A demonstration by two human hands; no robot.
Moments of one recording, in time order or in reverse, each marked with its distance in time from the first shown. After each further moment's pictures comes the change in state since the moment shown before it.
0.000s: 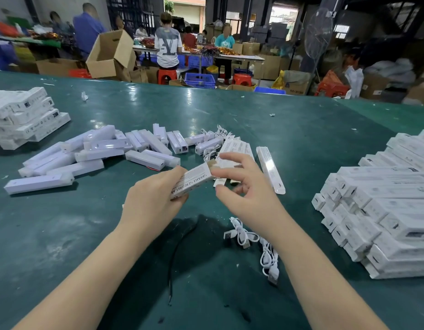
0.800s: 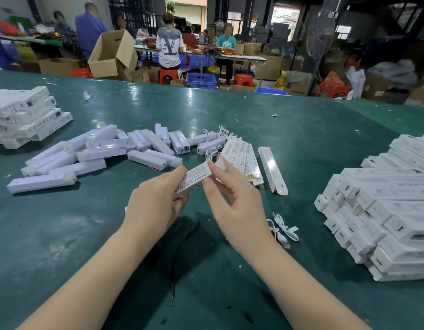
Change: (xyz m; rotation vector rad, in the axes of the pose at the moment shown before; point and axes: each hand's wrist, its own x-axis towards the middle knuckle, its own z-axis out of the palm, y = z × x) left_hand 0.000 0.005 -0.003 -0.037 -0.053 -0.086; right_hand -0.009 0.006 0.039 0.071 0.172 -0.056
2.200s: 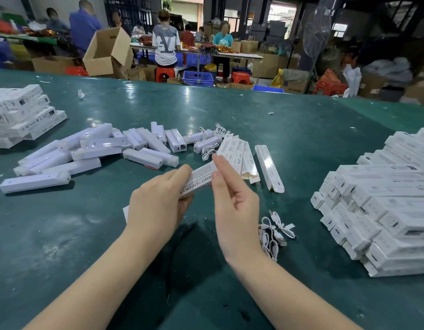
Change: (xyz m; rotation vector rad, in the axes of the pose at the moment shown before) left_hand -0.005 0.019 0.003 0.150 0.123 0.044; right_hand -0.007 0.000 0.014 0.432 0.216 0.019
